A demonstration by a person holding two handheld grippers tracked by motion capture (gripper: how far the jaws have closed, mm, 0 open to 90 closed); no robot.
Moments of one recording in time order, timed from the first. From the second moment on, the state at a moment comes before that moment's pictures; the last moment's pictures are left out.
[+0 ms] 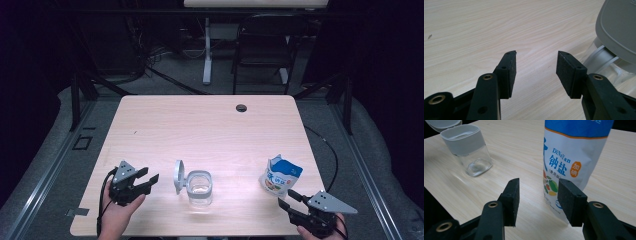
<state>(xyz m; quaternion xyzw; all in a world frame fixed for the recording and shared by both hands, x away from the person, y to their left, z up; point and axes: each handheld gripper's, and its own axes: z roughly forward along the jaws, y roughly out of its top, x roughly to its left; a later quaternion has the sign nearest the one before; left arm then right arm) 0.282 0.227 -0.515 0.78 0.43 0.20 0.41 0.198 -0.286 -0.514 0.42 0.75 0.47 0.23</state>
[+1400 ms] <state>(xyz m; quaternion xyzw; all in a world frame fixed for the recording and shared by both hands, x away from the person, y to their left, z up) 0.283 0.231 -0.518 0.77 0.44 0.20 0.42 0.239 -0.291 -0.536 0.45 0.74 0.44 0.24</state>
